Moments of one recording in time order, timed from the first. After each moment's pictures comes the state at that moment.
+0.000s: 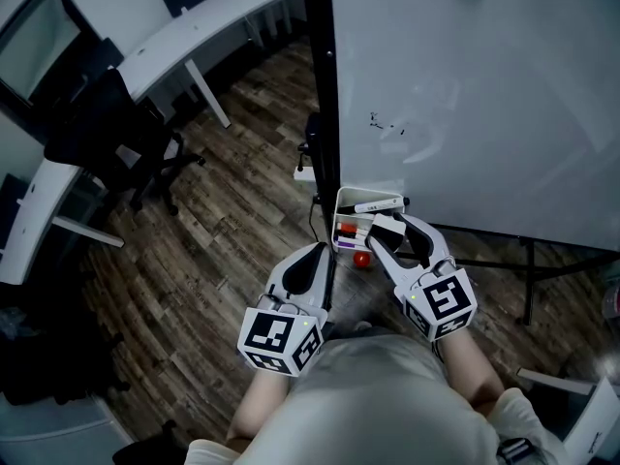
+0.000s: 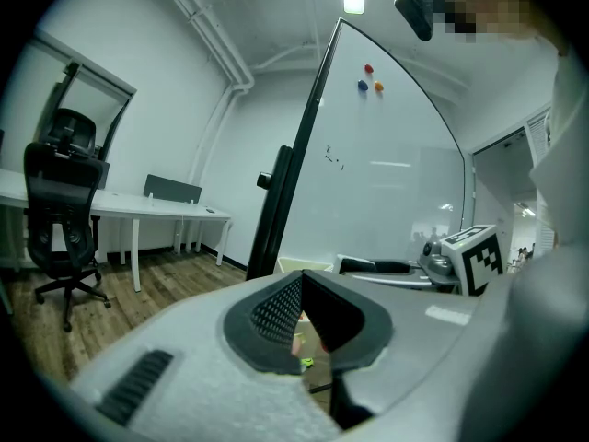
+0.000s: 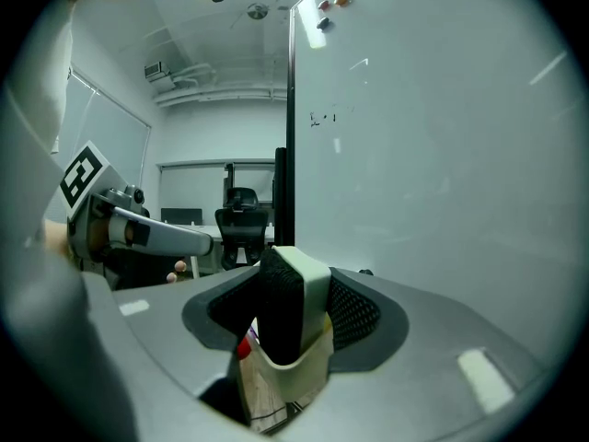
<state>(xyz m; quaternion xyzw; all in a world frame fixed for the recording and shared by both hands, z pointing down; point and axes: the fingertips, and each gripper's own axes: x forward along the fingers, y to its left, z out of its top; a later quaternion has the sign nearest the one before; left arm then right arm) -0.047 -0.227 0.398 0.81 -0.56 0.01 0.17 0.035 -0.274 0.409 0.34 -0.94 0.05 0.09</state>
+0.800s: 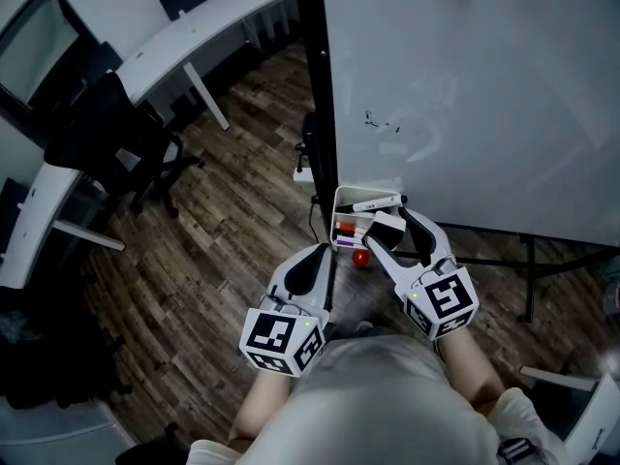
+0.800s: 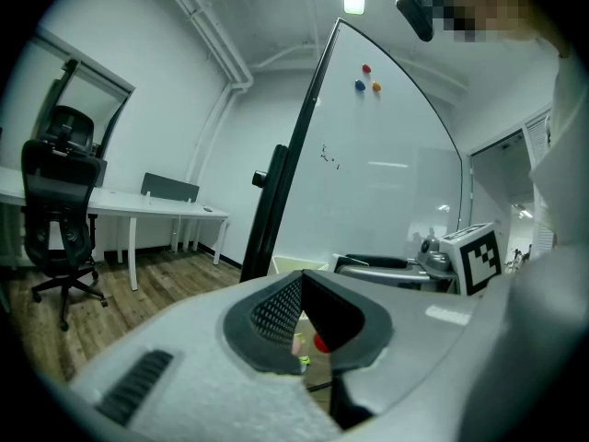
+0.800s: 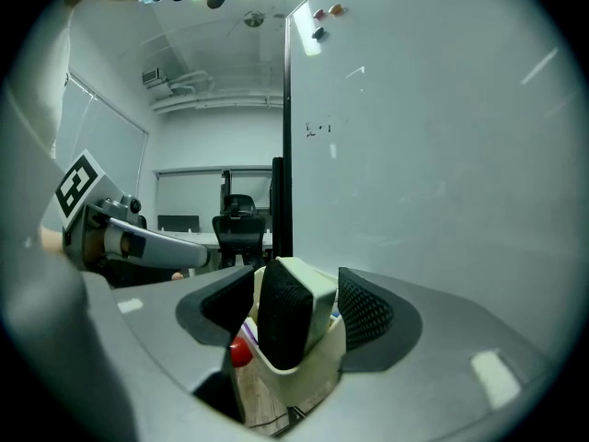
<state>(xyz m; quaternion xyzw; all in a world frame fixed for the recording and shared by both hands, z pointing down) -0.041 -0.224 0.397 0.82 -0.55 0.01 0.17 0.038 -0.273 0.401 0.35 -0.93 0.05 0.07</state>
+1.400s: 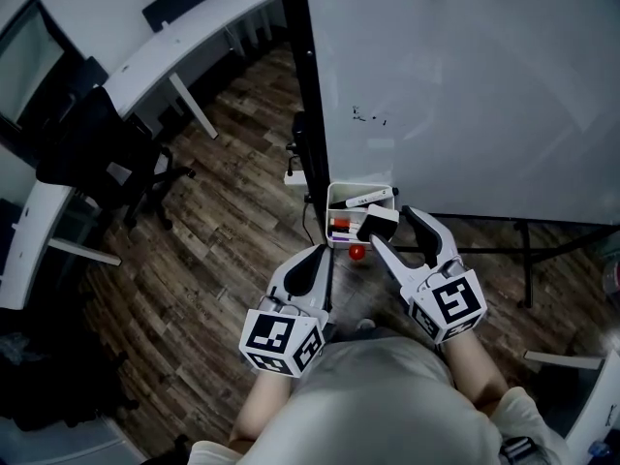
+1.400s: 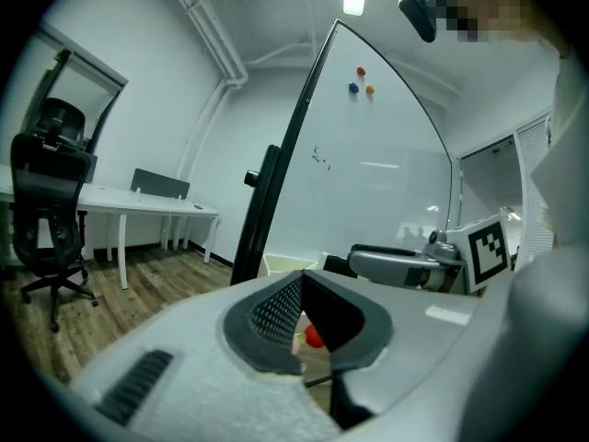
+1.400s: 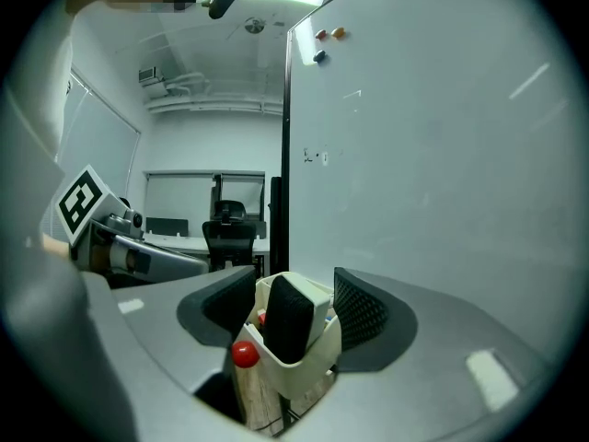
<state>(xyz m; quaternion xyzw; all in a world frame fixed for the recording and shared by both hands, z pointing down) -0.036 -0.214 0.395 0.83 -0.53 0.01 0.17 0.053 -0.256 0.378 0.38 -0.92 0.03 0.06</state>
